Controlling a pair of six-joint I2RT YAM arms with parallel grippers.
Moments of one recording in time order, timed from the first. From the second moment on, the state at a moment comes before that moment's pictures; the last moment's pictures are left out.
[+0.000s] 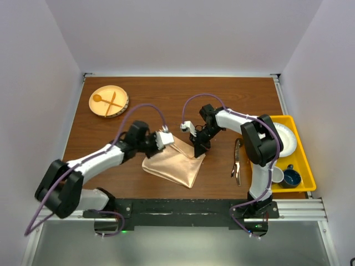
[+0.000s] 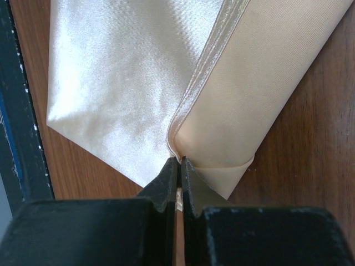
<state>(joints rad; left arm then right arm) -0.61 1.35 0.65 -0.11 0.40 0.60 0.46 1.98 1.29 -0.87 -0.74 -0.83</state>
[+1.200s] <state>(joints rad) -0.32 1.88 1.22 -0.34 0.52 0.03 0.48 1.98 1.30 -0.88 -0.70 -0.86</state>
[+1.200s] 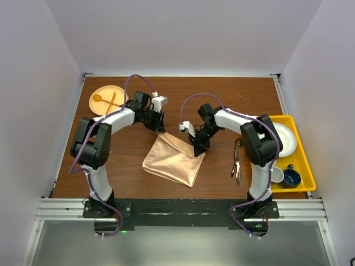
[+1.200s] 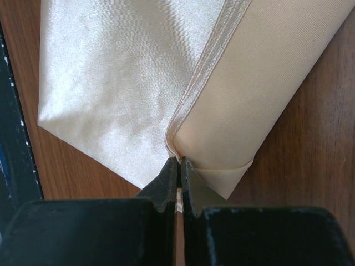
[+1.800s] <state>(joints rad) -0.32 1.76 1.17 -0.42 0.53 0.04 0.48 1.94 1.35 -0.96 -0.68 -0.91</state>
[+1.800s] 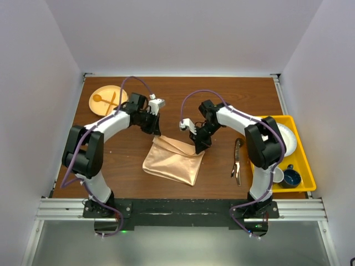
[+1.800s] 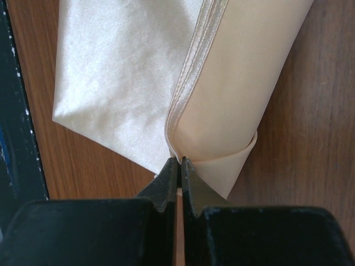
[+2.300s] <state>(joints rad) -0.32 1.74 1.00 -0.44 0.50 0.06 0.55 1.91 1.21 -0.88 -0.66 -0.89</state>
